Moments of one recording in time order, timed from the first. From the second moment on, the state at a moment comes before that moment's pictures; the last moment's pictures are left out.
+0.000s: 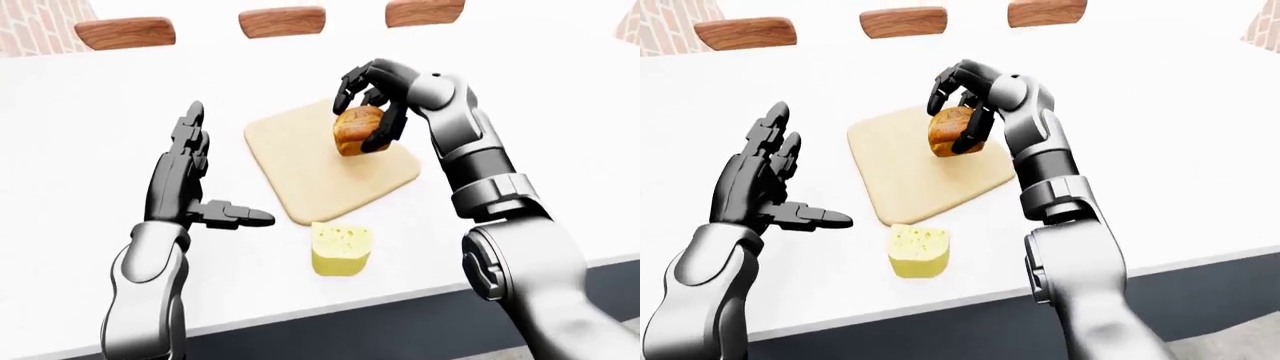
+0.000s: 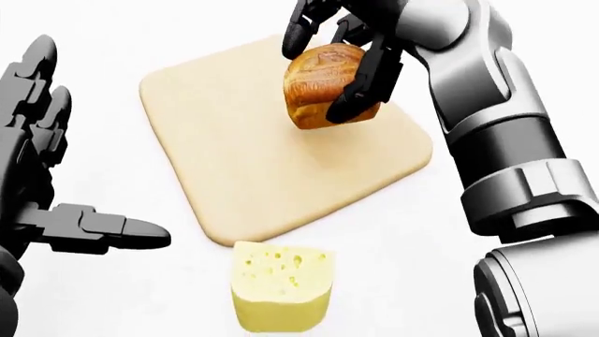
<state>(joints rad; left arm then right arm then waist) -0.30 0.19 0.19 -0.57 0.08 0.70 -0.19 -1.31 -0.25 -0.01 0.95 -0.59 0.06 0.60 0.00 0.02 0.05</state>
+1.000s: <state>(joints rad) -0.31 0.20 0.20 -0.59 0.05 0.71 -0.20 -1.19 -0.27 -0.02 0.69 -0.63 0.14 0.73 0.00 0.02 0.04</state>
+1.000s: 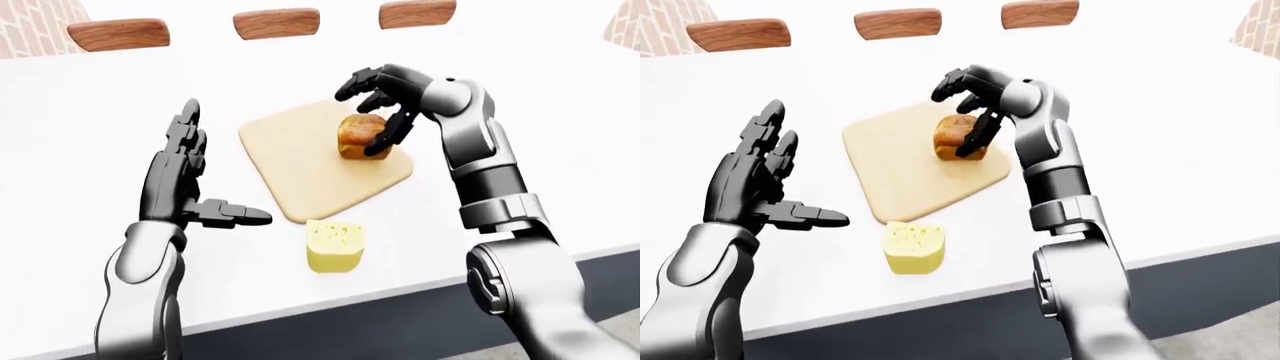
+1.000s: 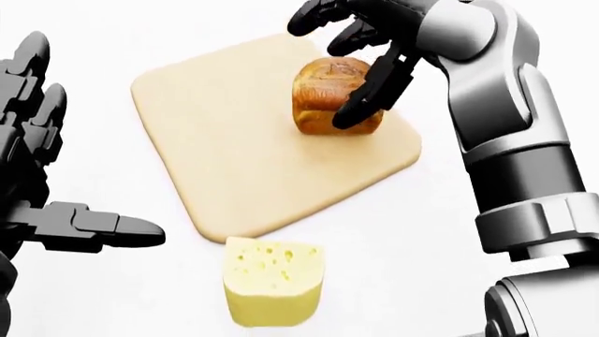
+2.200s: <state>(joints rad) -0.26 0.22 0.26 -0.62 0.01 0.71 -0.20 -0.70 0.12 0.19 -0.87 -1.23 0.88 1.61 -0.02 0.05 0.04</state>
